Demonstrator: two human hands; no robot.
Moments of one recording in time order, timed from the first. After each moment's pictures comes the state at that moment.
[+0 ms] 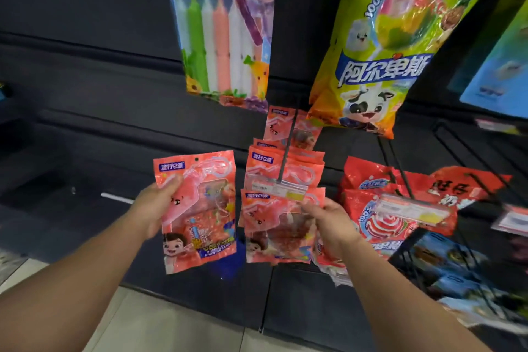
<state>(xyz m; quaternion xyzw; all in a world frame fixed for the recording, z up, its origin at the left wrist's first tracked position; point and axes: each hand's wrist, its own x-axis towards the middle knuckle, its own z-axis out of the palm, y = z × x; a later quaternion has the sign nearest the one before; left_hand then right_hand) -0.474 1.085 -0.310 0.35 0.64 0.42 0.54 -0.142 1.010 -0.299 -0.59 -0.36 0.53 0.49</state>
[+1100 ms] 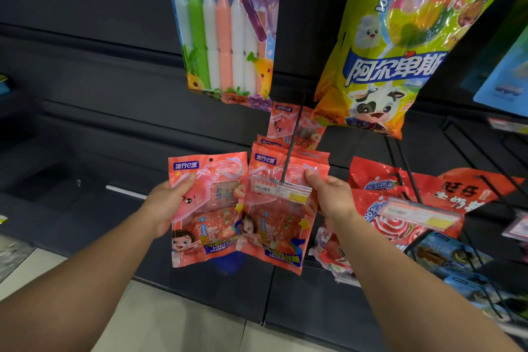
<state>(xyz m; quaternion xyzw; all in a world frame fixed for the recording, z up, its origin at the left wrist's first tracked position) -0.454 1.080 -0.303 0.38 0.63 0.40 0.55 -0.154 1.040 -0.257 -0.63 -0.31 0.49 0.51</state>
